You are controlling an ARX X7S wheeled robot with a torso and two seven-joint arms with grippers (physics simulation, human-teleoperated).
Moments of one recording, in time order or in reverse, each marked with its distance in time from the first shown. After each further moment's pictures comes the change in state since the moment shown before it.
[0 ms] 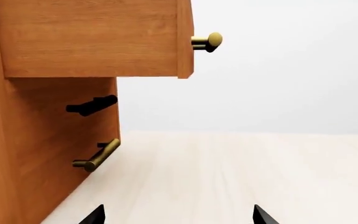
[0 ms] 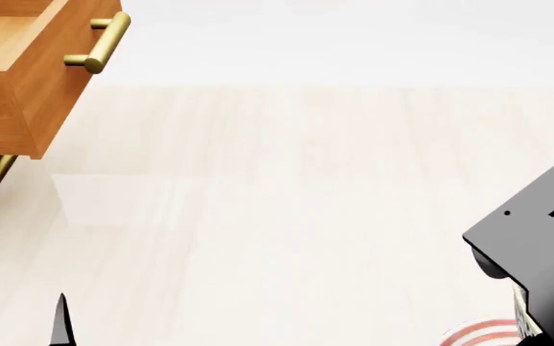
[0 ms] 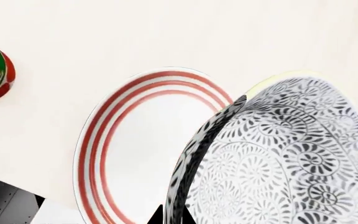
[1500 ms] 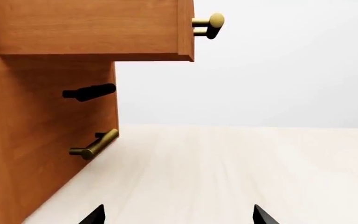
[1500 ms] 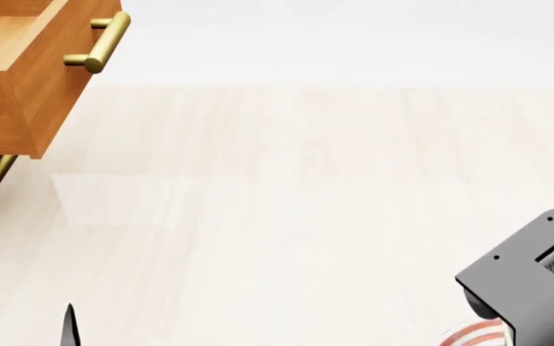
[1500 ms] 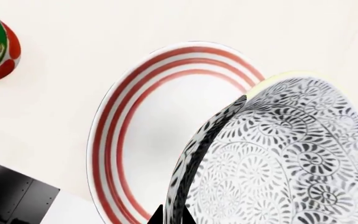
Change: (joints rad) left arm -0.032 0.029 0.024 -0.188 0.010 0.148 0.032; right arm -0.126 0.019 -0.015 -0.012 -0.050 -0.054 -0.042
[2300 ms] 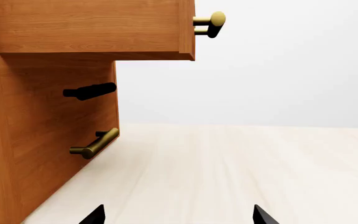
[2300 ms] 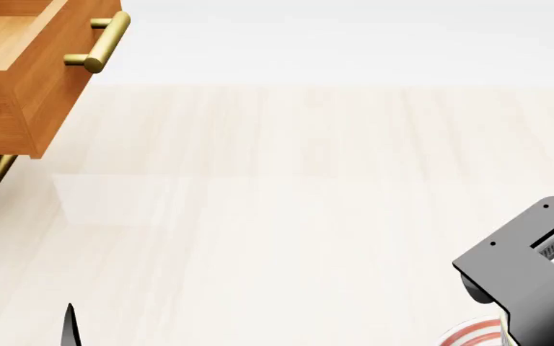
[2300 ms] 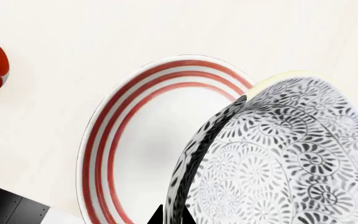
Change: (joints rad) left arm -0.006 -0.003 0.008 -0.010 -0.005 0.005 -0.007; right arm -0.029 -0.024 0.017 0.033 -0.071 -0.025 -0.045
